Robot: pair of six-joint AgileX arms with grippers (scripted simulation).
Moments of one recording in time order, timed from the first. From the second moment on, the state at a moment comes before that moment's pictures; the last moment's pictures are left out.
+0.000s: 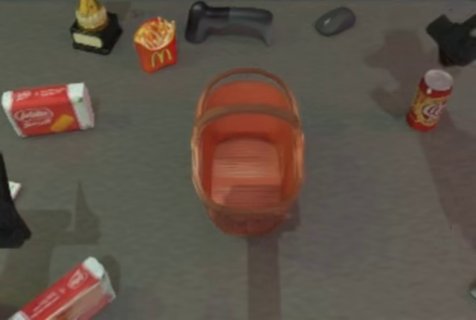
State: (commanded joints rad) left arm 0.00 0.00 0.00 0.00 0.00 0.00; right arm 0.09 2.05 1.88 -1.13 0.00 -0.53
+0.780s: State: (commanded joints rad) left arm 0.00 0.00 0.00 0.00 0.00 0.00; right arm 0.11 2.46 2.25 -1.36 0.01 -0.63
